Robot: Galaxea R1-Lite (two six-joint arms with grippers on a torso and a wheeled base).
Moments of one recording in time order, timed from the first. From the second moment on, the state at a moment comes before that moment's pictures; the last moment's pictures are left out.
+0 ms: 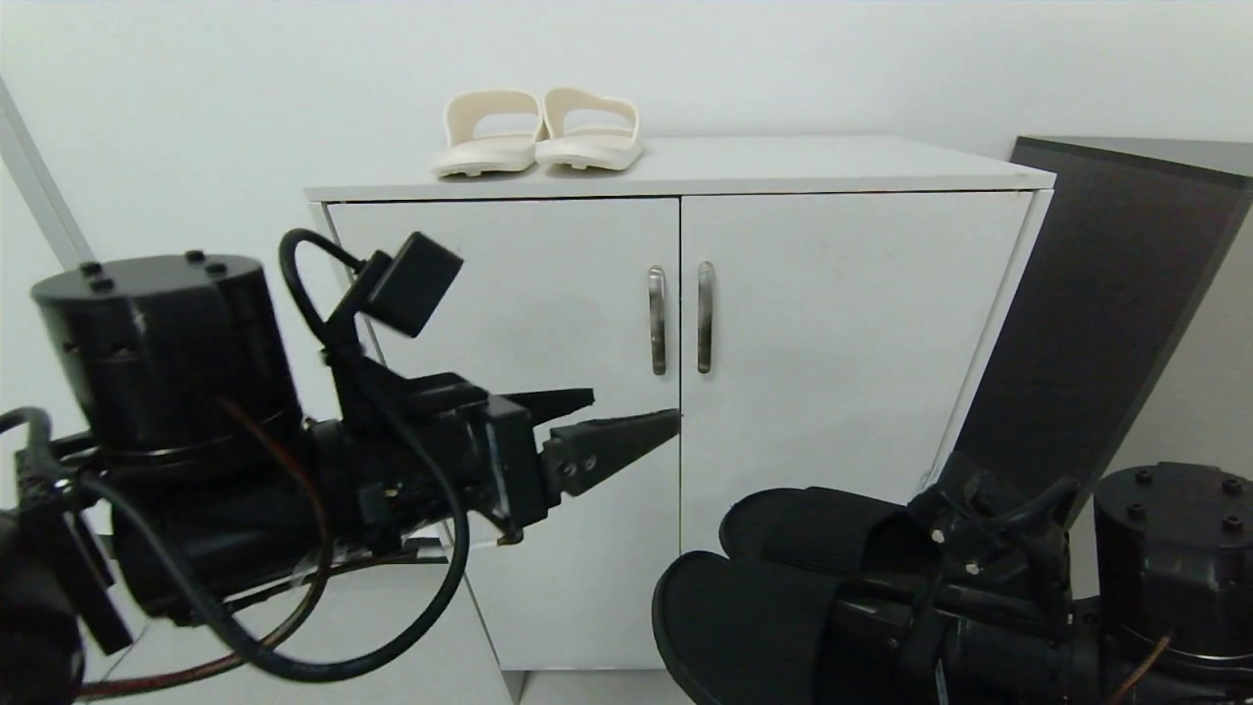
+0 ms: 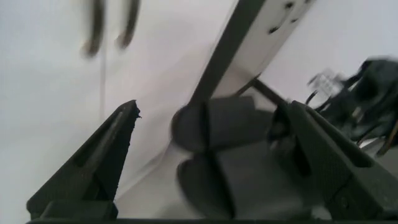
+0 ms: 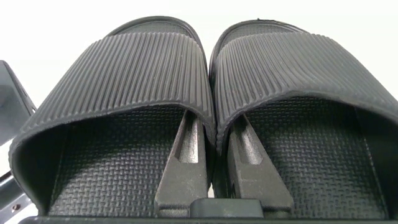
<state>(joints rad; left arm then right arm) -0.64 1.45 -0.73 -0.63 -0.31 -0.27 0.79 1.50 -0.43 -0.72 0.09 0.01</state>
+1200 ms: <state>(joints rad) -0.64 1.80 -1.17 -0.62 -0.23 -0.41 0.79 1.51 -0.41 -0.73 0.11 0.01</state>
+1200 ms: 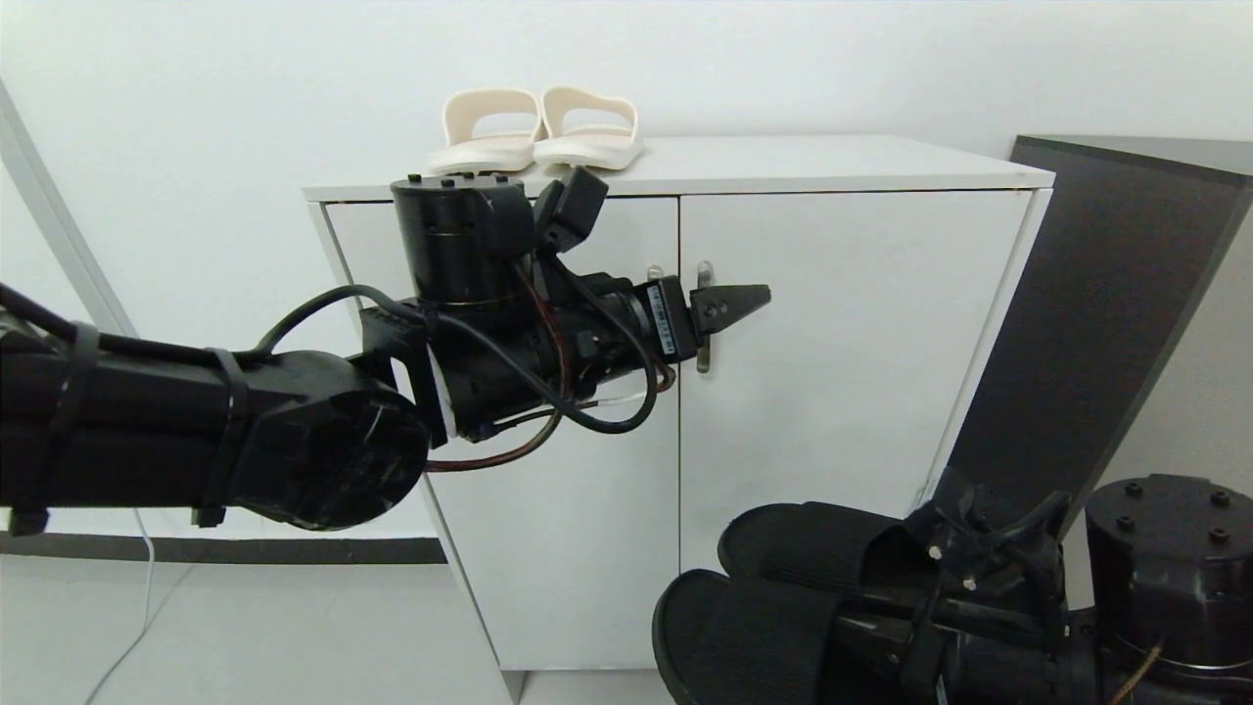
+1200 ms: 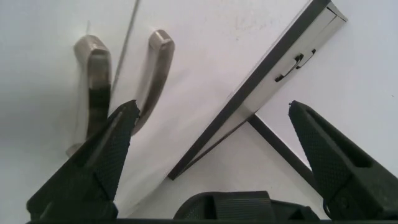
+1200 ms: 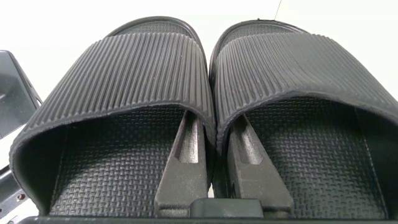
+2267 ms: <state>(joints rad) -0.64 1.90 -1.26 -0.60 -0.23 -0.41 0.79 1.52 -0.41 -0.73 0.11 0.01</state>
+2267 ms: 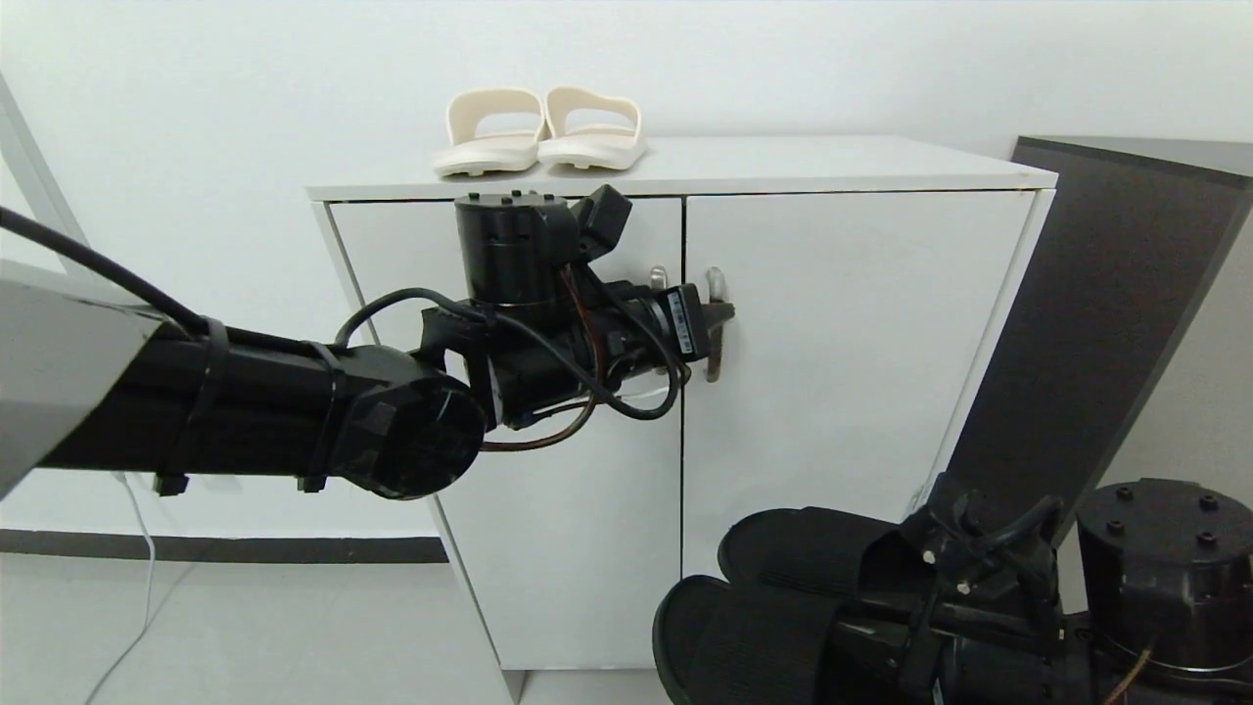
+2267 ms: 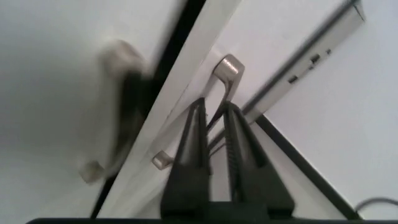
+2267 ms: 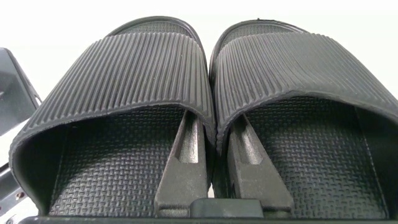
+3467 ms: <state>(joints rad) -0.70 1.62 -0.90 -0.73 -0.23 -0.44 0.80 1.46 -0.30 -0.75 0.28 -0.11</state>
